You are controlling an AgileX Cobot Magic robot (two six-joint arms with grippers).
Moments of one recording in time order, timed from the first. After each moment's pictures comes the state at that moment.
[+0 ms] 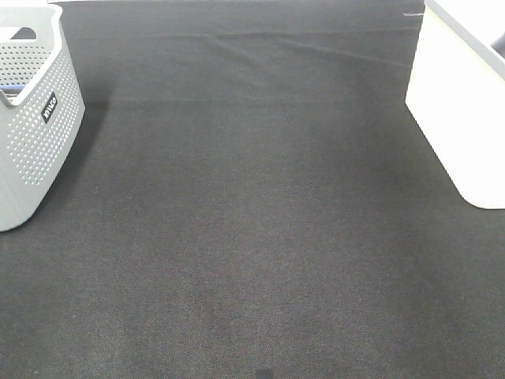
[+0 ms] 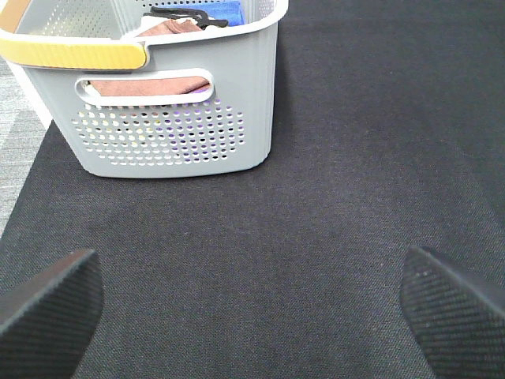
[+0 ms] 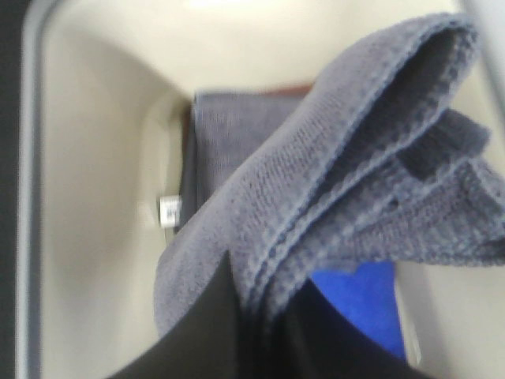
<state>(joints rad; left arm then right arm) 0.00 0.00 -0.50 0.00 1.05 0.00 -0.22 2.17 -2.35 0.14 1.22 -0.13</state>
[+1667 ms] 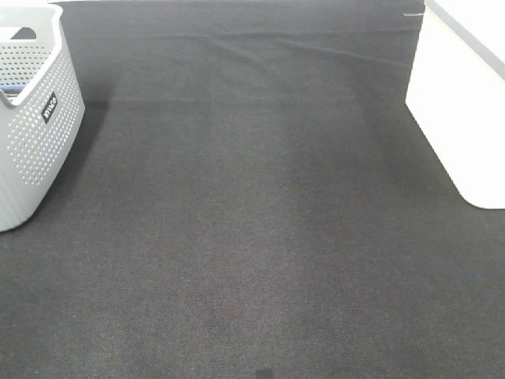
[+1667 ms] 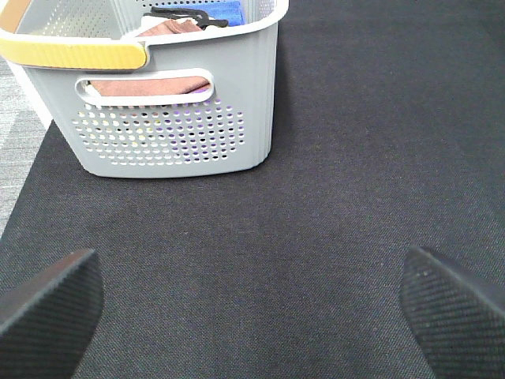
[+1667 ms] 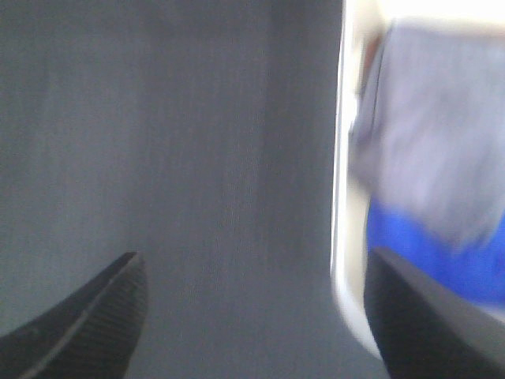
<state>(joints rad) 0.00 0.00 -0.50 0.00 1.05 0.00 0.04 1.61 -1.76 0.17 1.22 -0.08</state>
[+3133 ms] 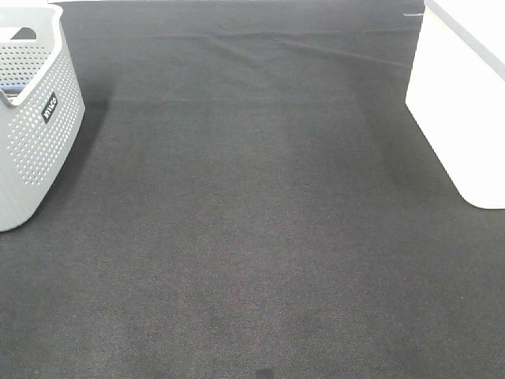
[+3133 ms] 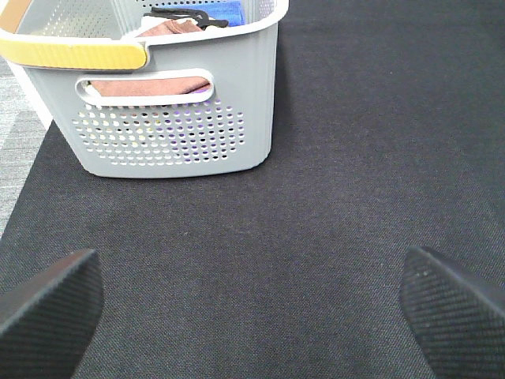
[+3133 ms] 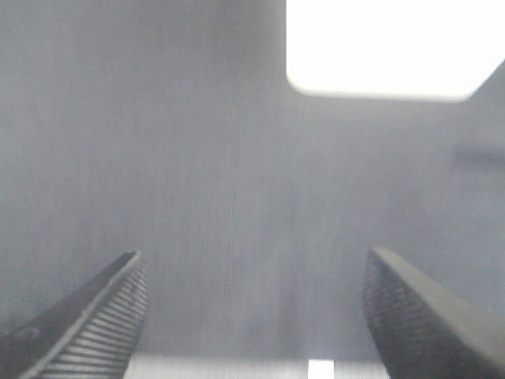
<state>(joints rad) 0.00 0.00 -0.50 0.00 1.05 0.00 0.04 0.15 -0.51 0.04 1.07 -0.08</state>
